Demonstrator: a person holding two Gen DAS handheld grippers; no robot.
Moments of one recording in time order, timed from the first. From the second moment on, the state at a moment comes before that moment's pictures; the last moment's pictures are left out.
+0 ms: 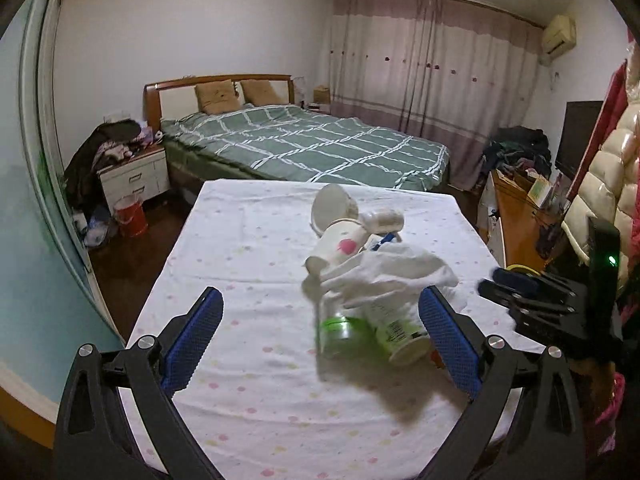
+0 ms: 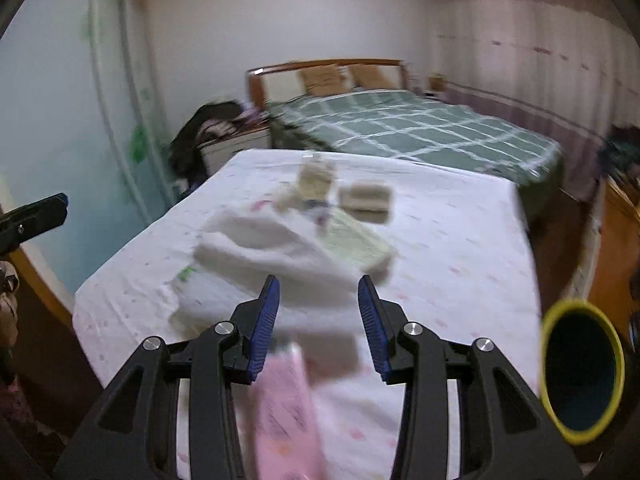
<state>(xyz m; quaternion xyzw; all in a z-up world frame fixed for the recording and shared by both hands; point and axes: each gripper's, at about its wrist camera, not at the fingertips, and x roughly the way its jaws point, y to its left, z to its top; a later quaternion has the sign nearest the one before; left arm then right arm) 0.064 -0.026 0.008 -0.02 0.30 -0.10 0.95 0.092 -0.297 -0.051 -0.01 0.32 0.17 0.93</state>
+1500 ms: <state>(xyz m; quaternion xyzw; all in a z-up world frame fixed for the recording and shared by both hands) 0.075 -0.057 -0.024 -0.02 0.32 -0.15 0.94 0.103 -0.344 0.071 0.06 0.21 0.15 0.96</state>
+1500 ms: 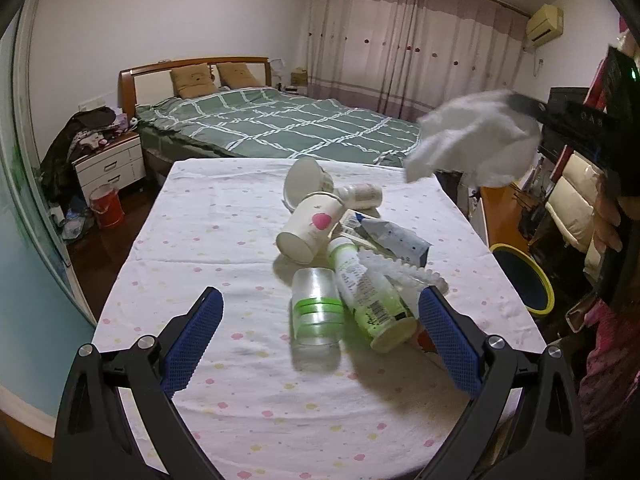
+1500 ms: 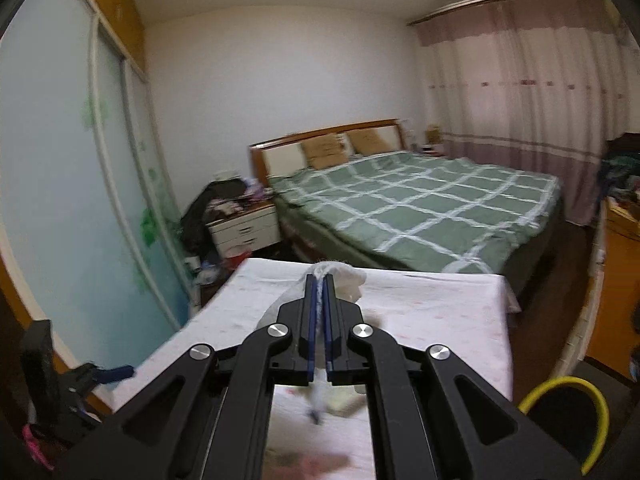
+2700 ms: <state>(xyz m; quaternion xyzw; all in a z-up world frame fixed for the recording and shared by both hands) 0.099 -0.107 -0.039 0.03 0.36 -0.16 0.92 0.098 -0.619 -0.118 0.17 0.35 -0.21 0.90</state>
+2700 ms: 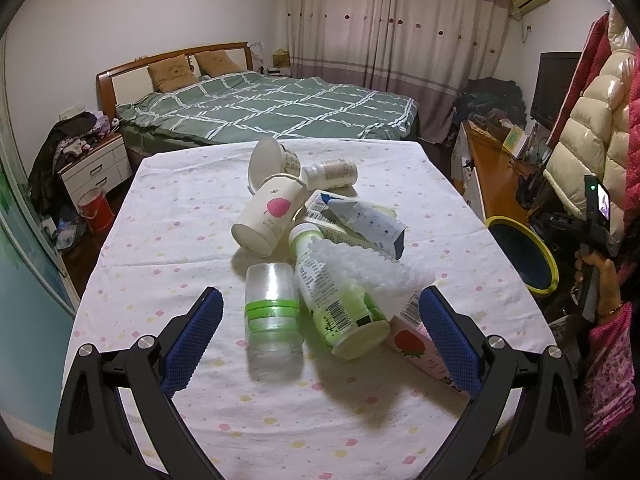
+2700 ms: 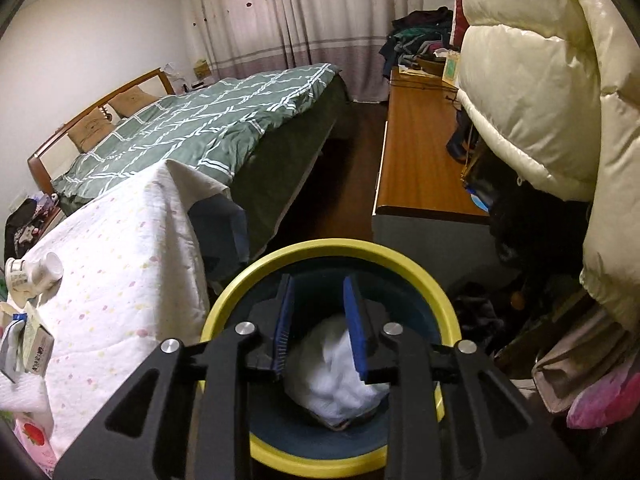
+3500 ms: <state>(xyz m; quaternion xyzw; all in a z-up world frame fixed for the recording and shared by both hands) 0.156 -0.082 -0.118 0.03 0.42 -0.11 0.90 0.075 -0.558 -0.097 0.16 0.33 -0.14 0.92</state>
